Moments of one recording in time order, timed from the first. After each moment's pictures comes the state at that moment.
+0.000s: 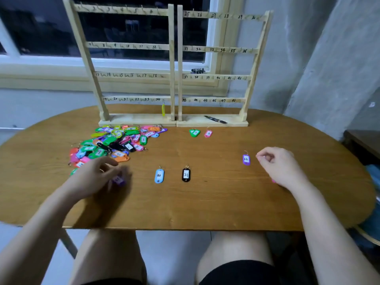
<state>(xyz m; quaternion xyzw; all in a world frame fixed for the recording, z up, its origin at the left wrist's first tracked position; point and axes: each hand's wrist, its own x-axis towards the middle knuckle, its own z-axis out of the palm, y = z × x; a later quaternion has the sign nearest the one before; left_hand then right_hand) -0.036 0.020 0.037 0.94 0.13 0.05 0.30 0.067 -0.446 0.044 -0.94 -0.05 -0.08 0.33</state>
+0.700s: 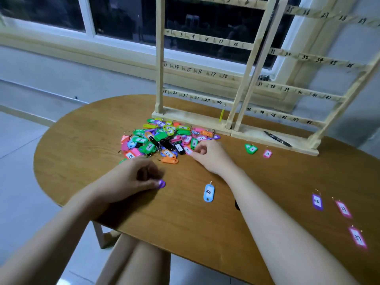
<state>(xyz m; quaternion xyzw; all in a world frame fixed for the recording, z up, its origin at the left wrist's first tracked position) -0.047 0.060 0.022 0.94 0.01 0.07 0.35 0.136 -0.139 0.024 -0.91 -0.29 0.04 0.30</state>
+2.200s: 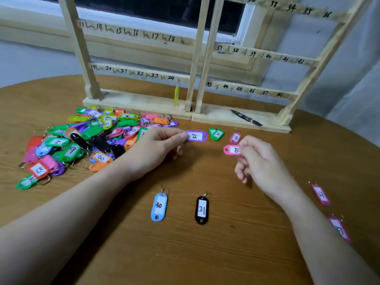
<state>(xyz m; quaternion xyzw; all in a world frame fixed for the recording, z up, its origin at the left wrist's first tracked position) 0.117 -0.058 0.018 0.78 -0.07 0.02 0.62 0.147 -0.312 0.034 -0.84 -0.16 0.05 0.52</state>
